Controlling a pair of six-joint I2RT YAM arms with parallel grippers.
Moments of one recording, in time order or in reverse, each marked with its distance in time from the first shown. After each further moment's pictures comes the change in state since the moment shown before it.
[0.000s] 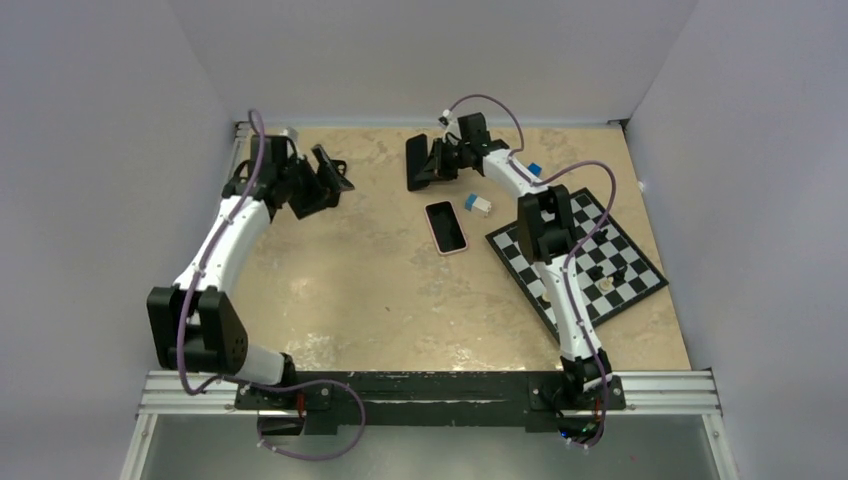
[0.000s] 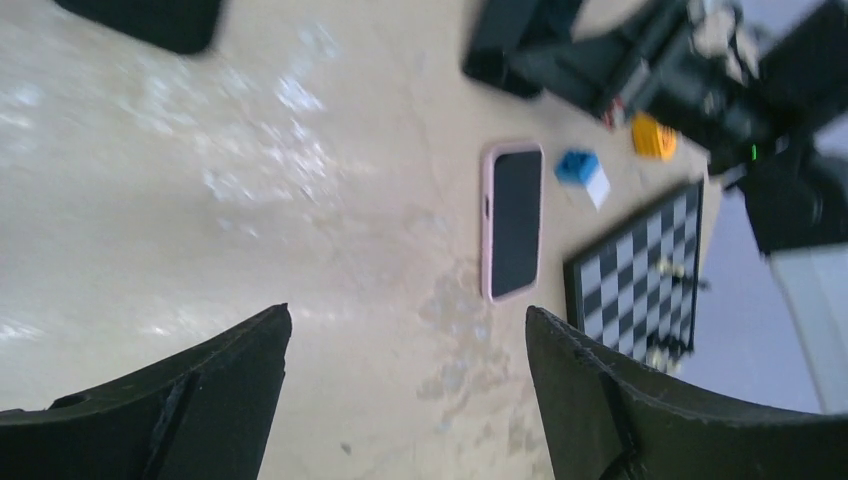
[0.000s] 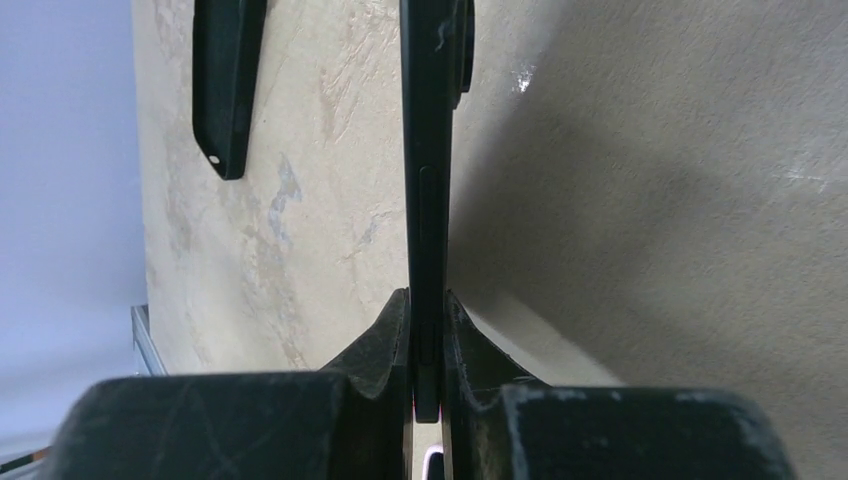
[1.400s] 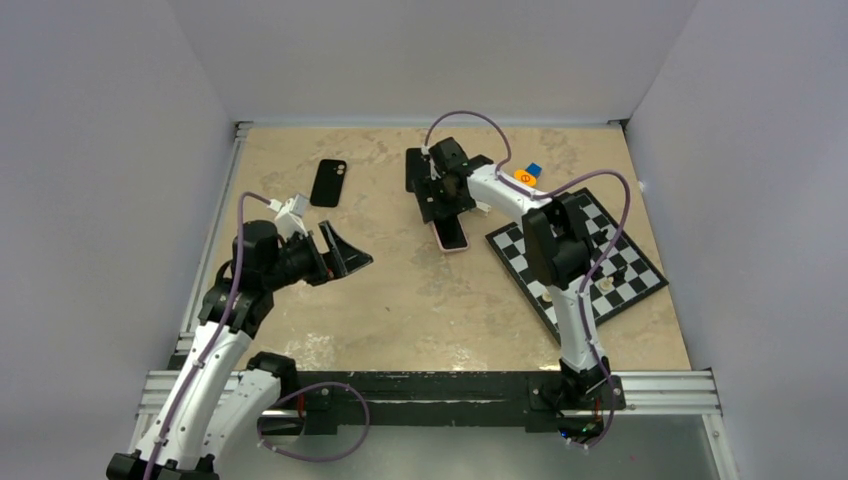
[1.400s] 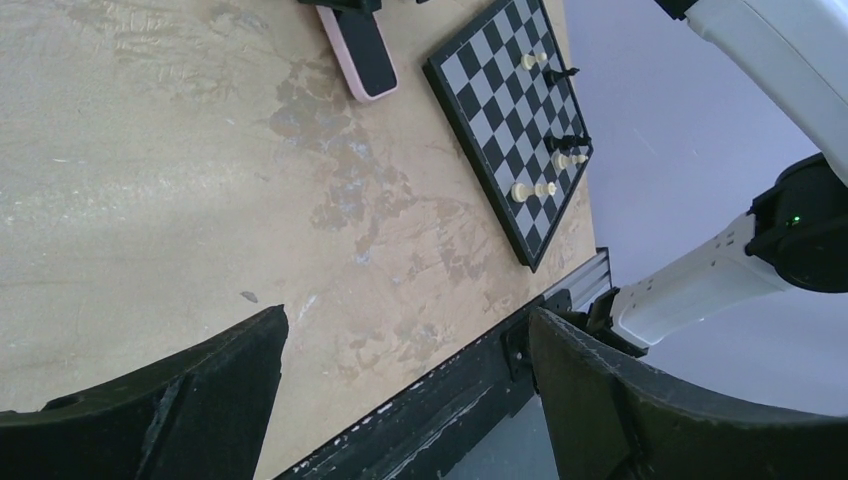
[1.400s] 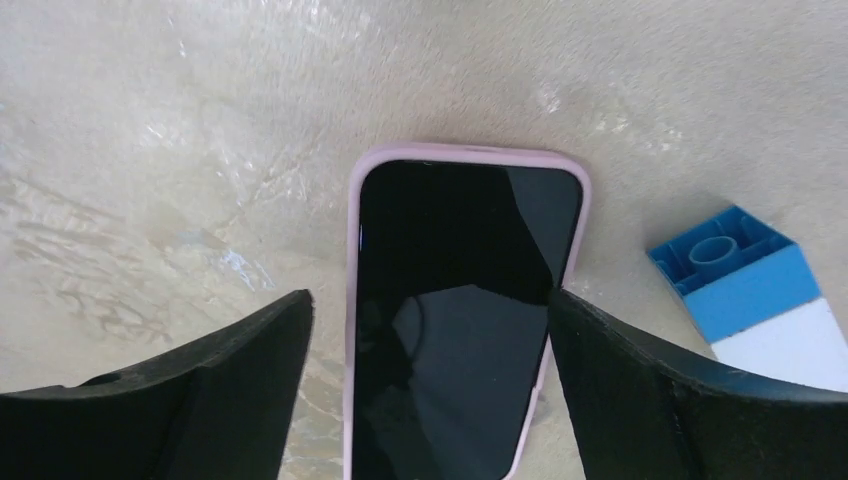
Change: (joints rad) left arm -0.217 -0.800 -0.561 0.054 0.216 -0.054; right arm 0.184 -0.399 -0.491 -0.225 0.618 -0.298
